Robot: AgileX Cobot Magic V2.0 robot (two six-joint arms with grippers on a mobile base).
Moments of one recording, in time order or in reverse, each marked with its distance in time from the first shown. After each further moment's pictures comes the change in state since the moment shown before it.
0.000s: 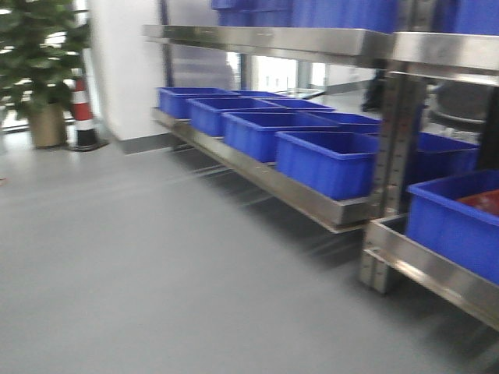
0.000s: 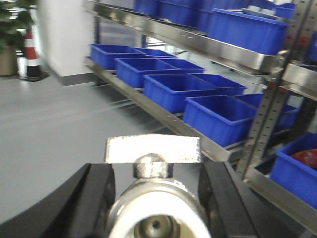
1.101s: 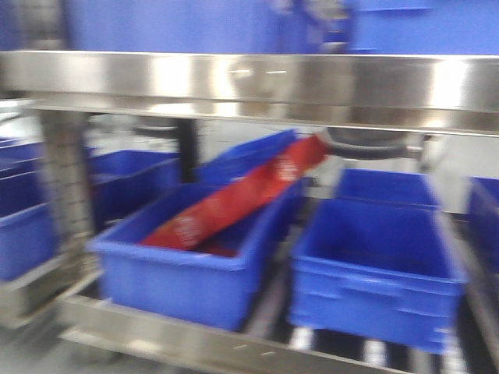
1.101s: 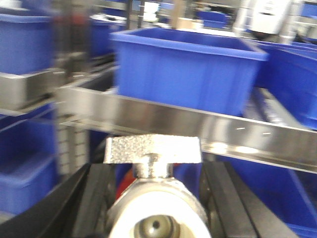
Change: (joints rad) left arm 0.000 0.000 0.000 0.000 -0.004 0.000; right arm -0.001 0.000 0.000 0.000 -0.002 0.000
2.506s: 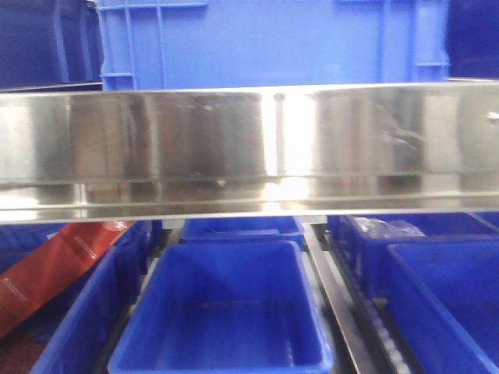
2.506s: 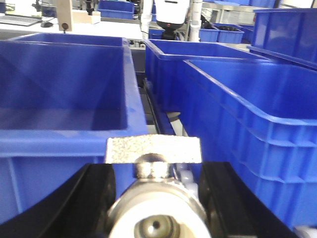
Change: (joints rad) left arm 0.000 0.000 0.000 0.000 0.000 0.000; right arm 0.000 0.000 0.000 -0.002 0.000 0.000
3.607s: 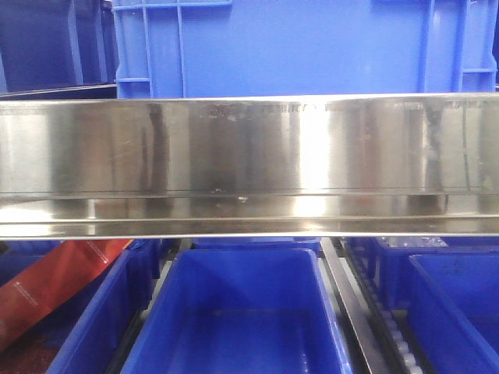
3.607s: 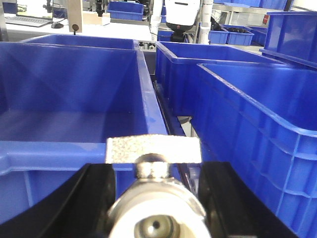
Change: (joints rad) left arm 0.000 0.000 0.000 0.000 0.000 0.000; right arm 0.000 0.000 0.000 0.000 0.000 0.000
